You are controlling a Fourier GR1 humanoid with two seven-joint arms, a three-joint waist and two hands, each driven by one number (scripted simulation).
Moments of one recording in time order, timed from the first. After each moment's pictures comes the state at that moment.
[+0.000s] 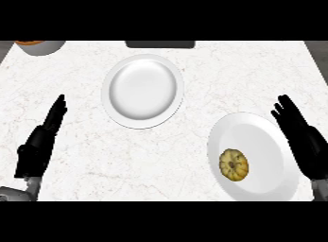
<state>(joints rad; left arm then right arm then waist) -0.07 0.50 -0.29 -1.50 0.17 0.33 -0.04 -0.03 -0.52 0.23 -1.58 -0.49 -0.19 0.02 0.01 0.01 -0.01</state>
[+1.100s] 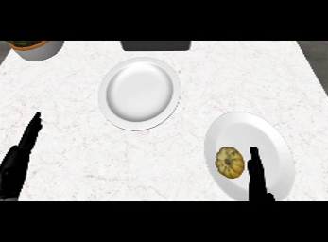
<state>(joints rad) 0.08 0.55 -0.21 -1.45 0.11 0.33 -0.16 0.22 -0.28 0.71 -1.91 0.58 -0.91 -0.15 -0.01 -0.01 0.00</state>
